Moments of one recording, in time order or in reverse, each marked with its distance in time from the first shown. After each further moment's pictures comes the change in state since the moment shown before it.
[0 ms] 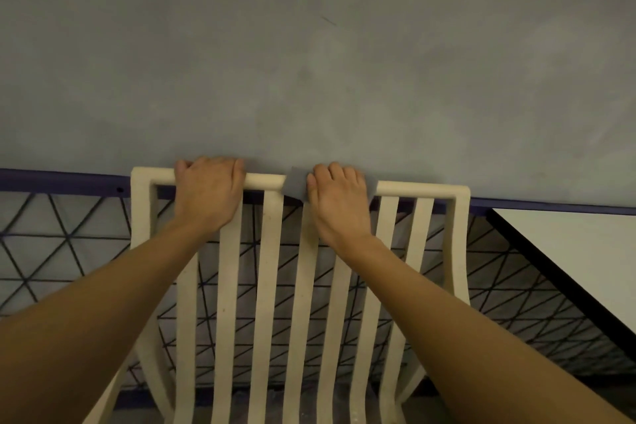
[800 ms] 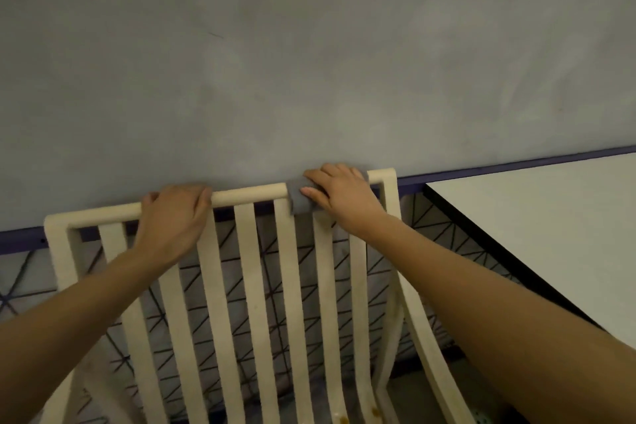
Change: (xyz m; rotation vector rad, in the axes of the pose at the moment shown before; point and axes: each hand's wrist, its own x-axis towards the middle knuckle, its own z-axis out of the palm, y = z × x) left_hand 0.007 0.051 -0.015 -0.278 -0.209 -0.008; right_hand -0.009 0.123 -0.042 0.125 -0.264 -0.054
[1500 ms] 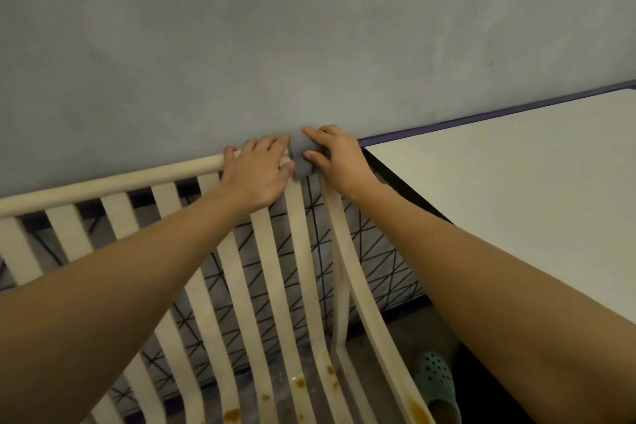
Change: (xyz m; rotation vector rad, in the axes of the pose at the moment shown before) left_hand 0.034 0.195 0.063 0.091 -0.271 0.277; right_hand -0.048 0.083 -0.020 0.417 0.134 0.273
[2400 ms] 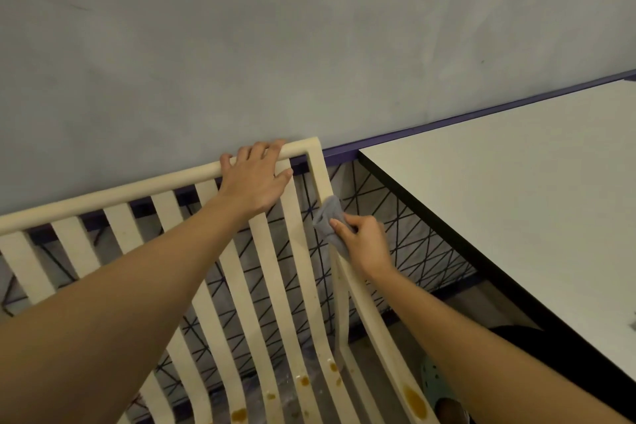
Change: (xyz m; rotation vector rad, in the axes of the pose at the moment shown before) left_hand -0.002 0.002 0.003 -0.037 0.018 -0.018; right_hand -0.120 0.029 0.036 0.379 0.109 0.440
